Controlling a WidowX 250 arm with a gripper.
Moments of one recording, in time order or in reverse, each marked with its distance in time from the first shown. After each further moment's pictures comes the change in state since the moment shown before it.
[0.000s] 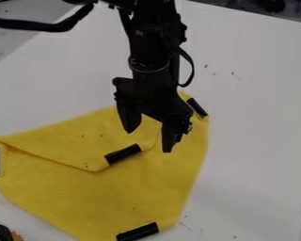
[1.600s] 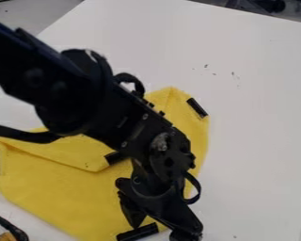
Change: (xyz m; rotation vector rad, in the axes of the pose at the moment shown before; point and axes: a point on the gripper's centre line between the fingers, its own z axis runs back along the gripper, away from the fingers) arm -0.074 -0.062 -0.059 -0.062 -0.039 0.022
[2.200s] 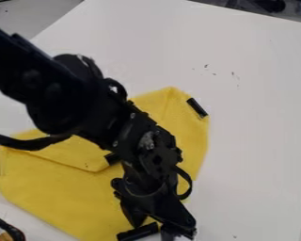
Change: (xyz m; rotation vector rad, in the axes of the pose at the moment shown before) arm 0.002 0.005 -0.005 -0.041 -0.031 0.028
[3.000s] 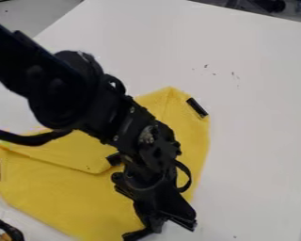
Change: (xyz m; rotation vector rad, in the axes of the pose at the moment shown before) arm 0.005 0.002 0.003 0.020 0.014 -0.007
